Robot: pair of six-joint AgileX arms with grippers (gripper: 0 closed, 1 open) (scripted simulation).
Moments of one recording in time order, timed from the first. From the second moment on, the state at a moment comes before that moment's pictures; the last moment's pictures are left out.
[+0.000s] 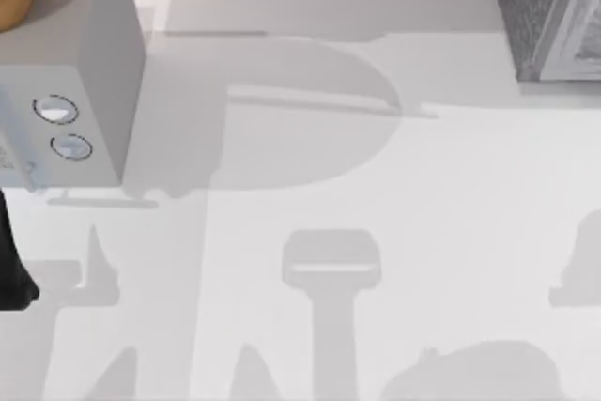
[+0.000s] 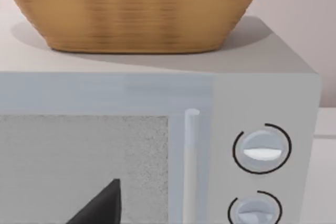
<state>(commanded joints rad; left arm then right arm) 0.00 0.00 0.00 0.00 0.00 0.00 0.00 0.02 0.02 0.00 -0.01 0.00</state>
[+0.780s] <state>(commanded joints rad) 0.00 0.00 0.00 0.00 0.00 0.00 0.04 0.19 0.22 -0.07 0.01 0.02</state>
